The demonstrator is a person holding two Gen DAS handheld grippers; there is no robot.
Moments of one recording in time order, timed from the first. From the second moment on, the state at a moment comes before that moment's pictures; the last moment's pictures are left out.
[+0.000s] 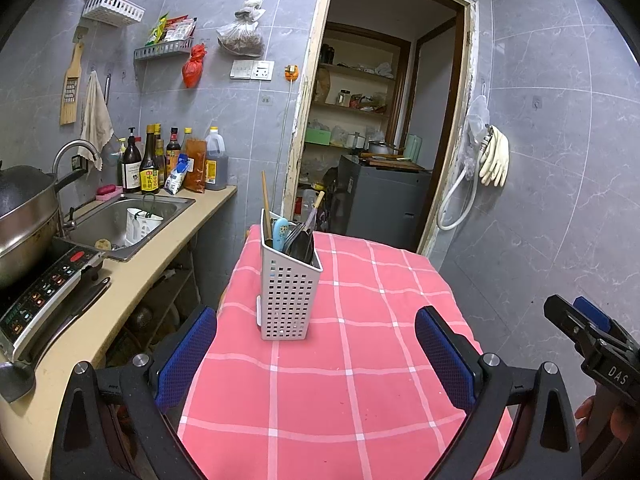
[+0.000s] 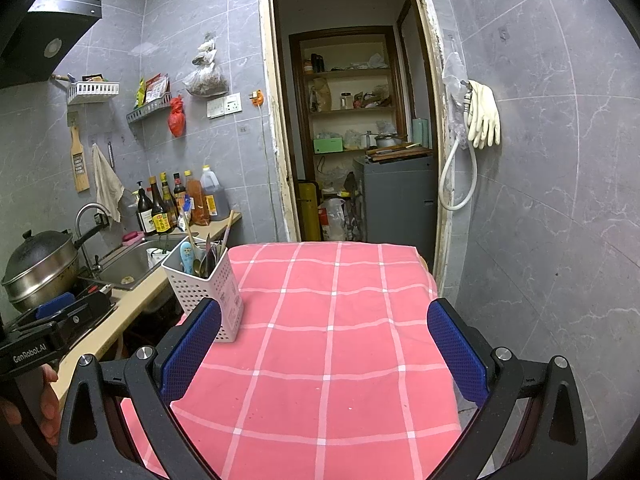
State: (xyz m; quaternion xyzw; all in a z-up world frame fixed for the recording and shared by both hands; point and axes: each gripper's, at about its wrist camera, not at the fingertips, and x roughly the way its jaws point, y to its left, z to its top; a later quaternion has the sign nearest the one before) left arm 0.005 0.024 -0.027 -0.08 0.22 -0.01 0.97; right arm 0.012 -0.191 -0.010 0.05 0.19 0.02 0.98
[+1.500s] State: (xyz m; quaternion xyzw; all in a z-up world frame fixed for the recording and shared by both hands) left arm 0.005 0.024 -0.027 -0.08 0.22 -0.01 0.97; right arm 0.012 -0.191 -0.010 0.05 0.19 0.02 0.98
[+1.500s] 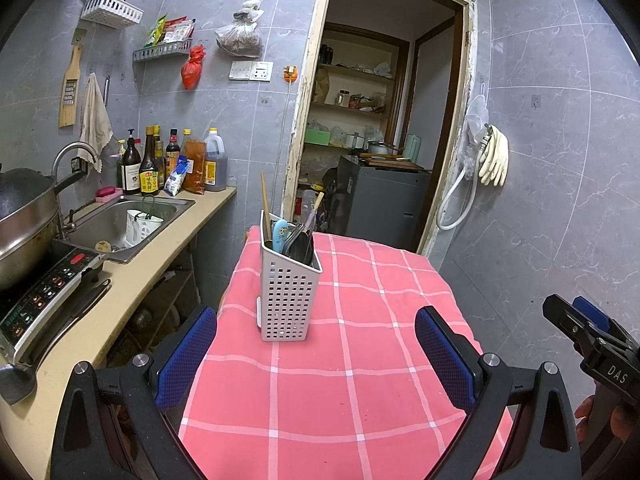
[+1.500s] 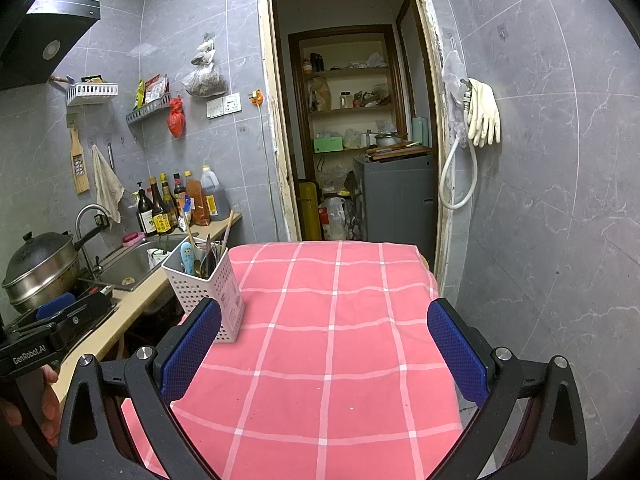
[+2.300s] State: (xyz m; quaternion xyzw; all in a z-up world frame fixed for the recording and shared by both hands) left arm 0.005 0.024 -0.027 -0.08 0.22 -0.01 0.97; right arm 0.013 -0.193 -0.010 0.05 0.19 0.02 0.98
